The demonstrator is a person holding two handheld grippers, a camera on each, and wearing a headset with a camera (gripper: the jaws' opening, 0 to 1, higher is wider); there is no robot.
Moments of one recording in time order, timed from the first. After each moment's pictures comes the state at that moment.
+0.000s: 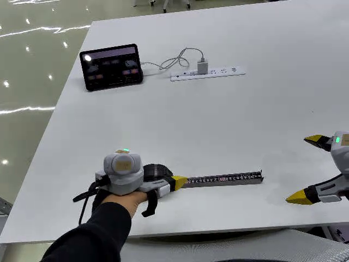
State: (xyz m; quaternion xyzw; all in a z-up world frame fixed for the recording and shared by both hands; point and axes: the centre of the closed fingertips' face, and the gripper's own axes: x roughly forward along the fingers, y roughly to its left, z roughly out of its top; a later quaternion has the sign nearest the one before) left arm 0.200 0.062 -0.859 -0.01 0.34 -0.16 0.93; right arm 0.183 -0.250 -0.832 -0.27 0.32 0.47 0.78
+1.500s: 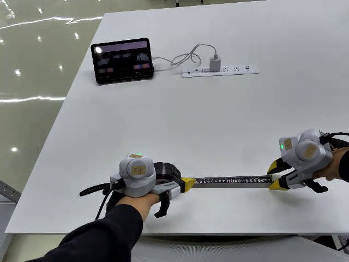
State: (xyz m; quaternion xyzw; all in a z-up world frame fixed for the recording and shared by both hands) left arm 0.210 0.065 -0.869 -0.03 0.33 -0.15 0.93; right arm 0.192 -0.194 -0.899 -0.37 0.37 0.59 0.62
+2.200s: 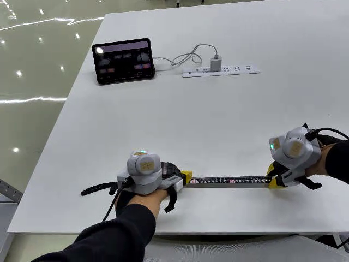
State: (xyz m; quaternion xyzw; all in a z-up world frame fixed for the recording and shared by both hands) left arm 0.214 0.070 -0.877 -0.02 0.35 -0.07 0.93; right arm 0.191 -0.192 -0.904 -0.39 0.41 0.58 0.58
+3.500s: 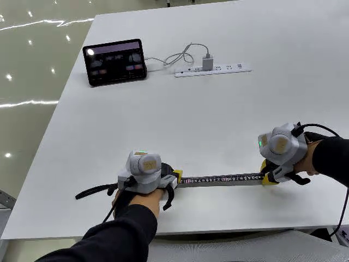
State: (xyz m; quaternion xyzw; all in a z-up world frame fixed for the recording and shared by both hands) left arm 0.215 0.074 -0.877 0.00 0.35 -0.06 0.93; right arm 0.195 -0.194 -0.909 -0.39 0.43 0.56 0.59
